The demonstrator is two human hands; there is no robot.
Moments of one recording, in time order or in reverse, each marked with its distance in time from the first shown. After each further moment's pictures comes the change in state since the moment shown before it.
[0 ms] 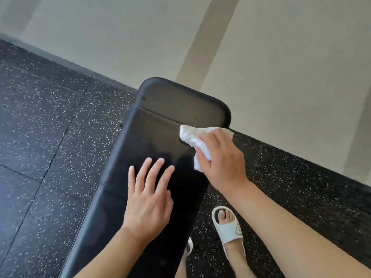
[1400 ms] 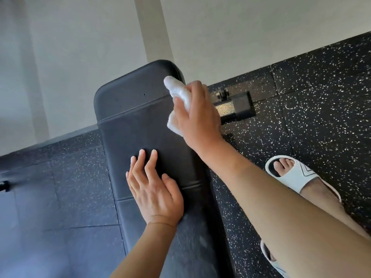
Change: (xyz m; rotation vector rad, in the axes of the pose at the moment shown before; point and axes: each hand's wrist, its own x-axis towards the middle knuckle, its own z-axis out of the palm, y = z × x) left_hand -0.002 0.007 0.019 0.090 0.142 -0.022; right_hand -0.026 -0.014 0.041 0.562 0.426 0.757
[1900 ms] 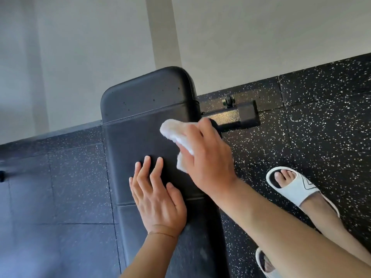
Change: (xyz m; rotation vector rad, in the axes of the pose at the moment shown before) left_hand 0.001 0.001 -0.001 -0.015 -0.005 -0.006; right_hand -0.047 -0.005 -0.021 -0.241 -0.152 -0.291
